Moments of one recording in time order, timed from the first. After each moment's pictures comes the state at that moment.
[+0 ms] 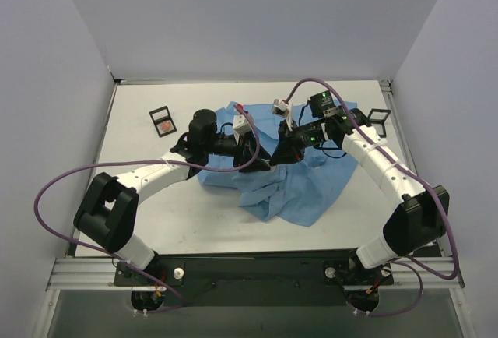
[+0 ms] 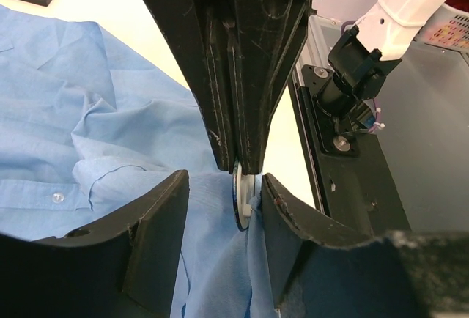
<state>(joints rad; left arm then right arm) -0.58 1.57 0.99 0.41 1.05 -0.14 0.42 1.51 1.36 -0.82 -0.93 -0.42</state>
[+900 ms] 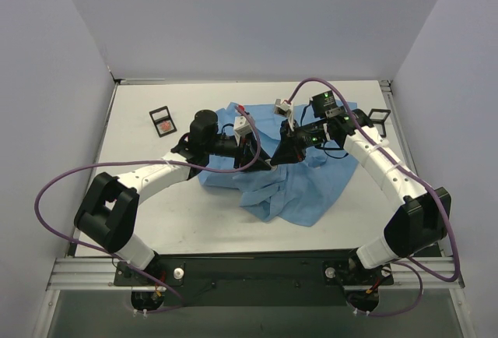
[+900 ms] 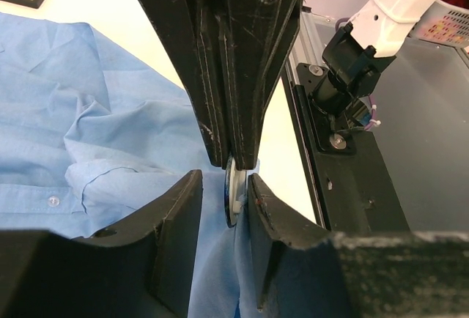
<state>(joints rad) -0.59 1.57 0.99 0.41 1.06 -0.13 0.41 1.49 1.35 -0.82 -0.95 -0.44</state>
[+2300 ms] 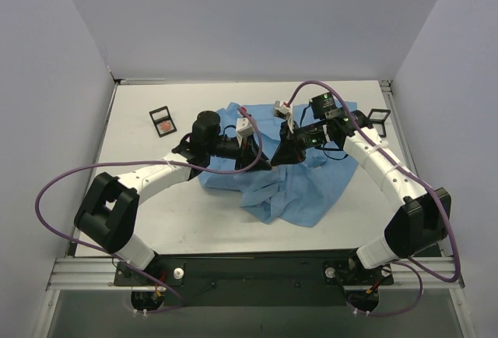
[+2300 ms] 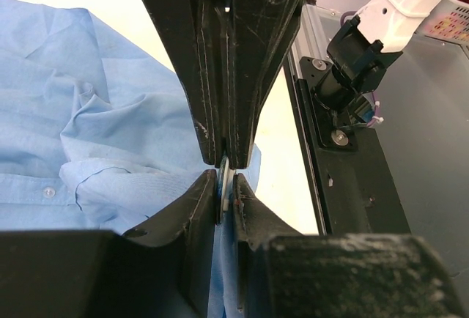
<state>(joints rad) -0.60 1.58 0.99 0.35 1.04 -0.10 0.42 1.49 1.33 -0.81 -0.93 -0.48</state>
